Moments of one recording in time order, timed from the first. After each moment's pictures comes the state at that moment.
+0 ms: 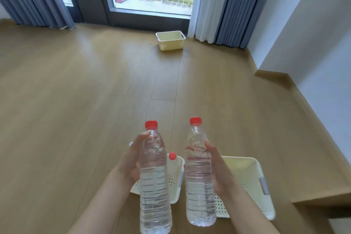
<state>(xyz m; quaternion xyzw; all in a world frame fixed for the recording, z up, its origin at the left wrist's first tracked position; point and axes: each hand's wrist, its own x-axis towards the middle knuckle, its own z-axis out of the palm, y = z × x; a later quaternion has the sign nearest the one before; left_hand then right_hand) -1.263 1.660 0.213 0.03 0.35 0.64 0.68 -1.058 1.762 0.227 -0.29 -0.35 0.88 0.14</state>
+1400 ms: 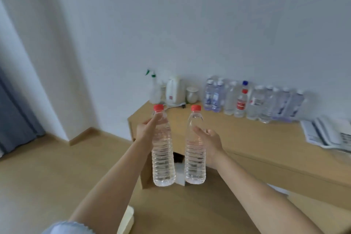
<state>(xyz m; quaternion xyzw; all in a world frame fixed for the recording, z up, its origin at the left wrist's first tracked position) -0.759 1.590 0.759 0.46 0.39 0.38 0.70 -0.620 1.466 0.725 -0.66 -0.20 0.34 0.64</state>
